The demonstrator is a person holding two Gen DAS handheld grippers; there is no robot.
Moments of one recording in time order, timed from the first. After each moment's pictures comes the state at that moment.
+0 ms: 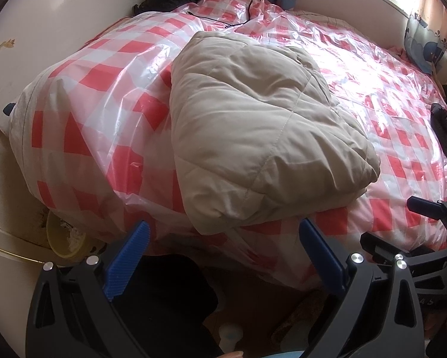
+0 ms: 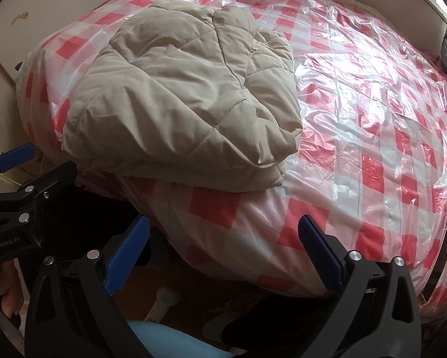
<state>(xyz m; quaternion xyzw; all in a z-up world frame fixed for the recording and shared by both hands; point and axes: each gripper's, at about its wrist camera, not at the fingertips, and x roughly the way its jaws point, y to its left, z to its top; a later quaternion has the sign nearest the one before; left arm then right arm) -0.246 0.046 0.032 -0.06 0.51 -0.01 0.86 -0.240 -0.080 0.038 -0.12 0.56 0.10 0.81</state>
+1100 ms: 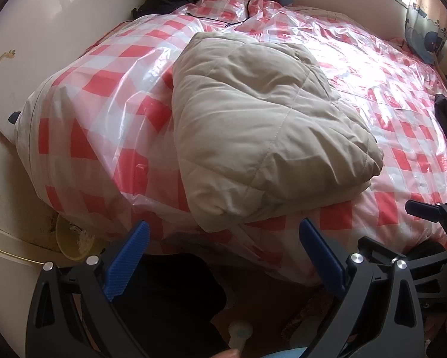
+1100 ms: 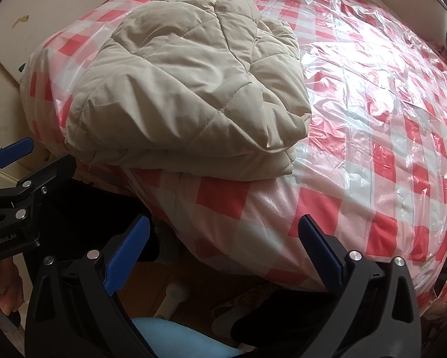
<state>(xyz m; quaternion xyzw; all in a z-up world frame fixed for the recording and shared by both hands) -0.246 0.042 0.036 -0.03 0.51 0.00 0.86 -0.245 -0.082 0.029 -0.09 0.57 0.11 0.81</state>
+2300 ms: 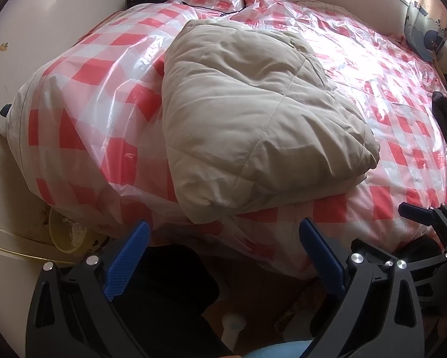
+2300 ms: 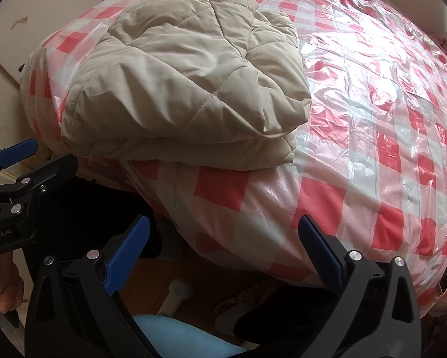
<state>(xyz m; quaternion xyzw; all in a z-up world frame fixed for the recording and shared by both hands) -0.243 0.038 0.029 -0.05 0.53 -0.02 0.84 -0.250 -0.087 0.019 -0.08 0.58 0.11 0.80</state>
